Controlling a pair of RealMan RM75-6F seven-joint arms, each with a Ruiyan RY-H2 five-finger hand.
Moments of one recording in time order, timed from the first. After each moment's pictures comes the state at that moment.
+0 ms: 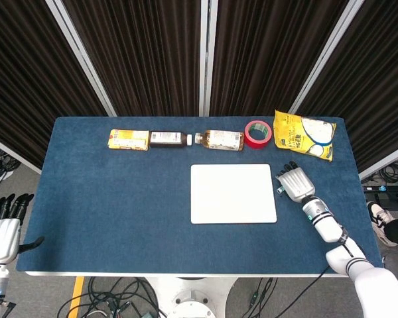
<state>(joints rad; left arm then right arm) -0.06 -1.21 -0.05 -1.56 1.42 1.47 0.12 0.67 -1.77 -0.01 -0.48 -1.59 0.90 0.15</state>
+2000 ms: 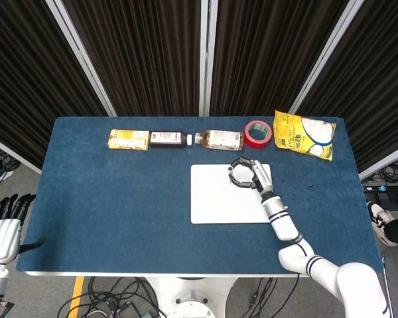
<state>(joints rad) -0.06 -1.23 -0.04 -1.49 1.45 1.46 0.00 0.75 -1.91 0.22 -0.72 -1.39 0.95 1.22</state>
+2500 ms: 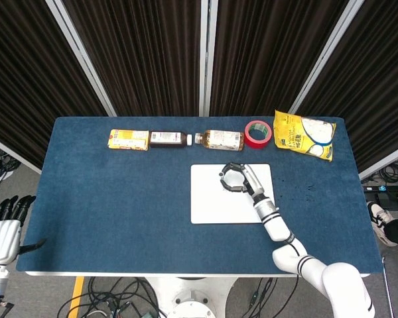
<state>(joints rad) -0.06 -1.24 -0.03 -1.47 1.45 1.46 -0.02 0.78 -1.99 0.19 -0.61 -1.44 0.94 1.26</state>
